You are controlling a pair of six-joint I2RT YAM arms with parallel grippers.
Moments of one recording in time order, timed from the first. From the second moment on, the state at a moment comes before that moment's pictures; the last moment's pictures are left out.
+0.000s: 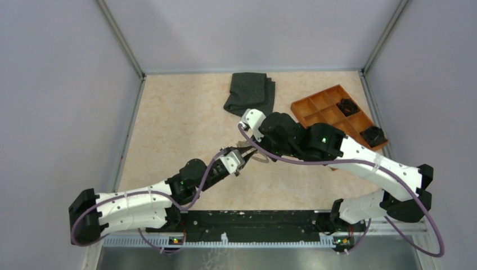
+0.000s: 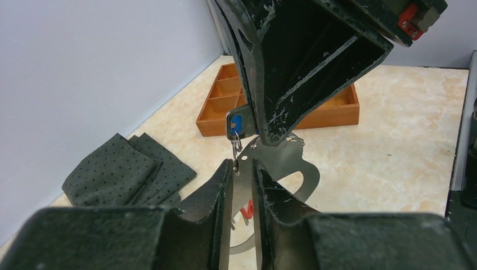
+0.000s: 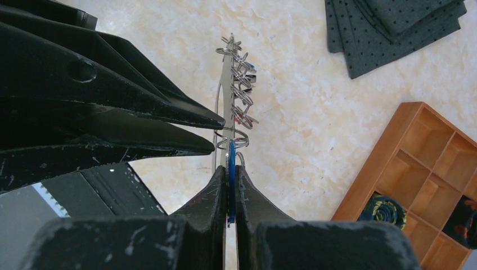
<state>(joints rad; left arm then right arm) -1.16 0.89 0.47 0.58 -0.15 0.28 1.15 1.30 1.52 -1.00 0.26 -0.03</state>
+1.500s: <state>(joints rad) -1.16 0.94 0.48 0.57 -0.08 0.36 1.12 1.37 1.56 -1.07 0.23 -0.02</state>
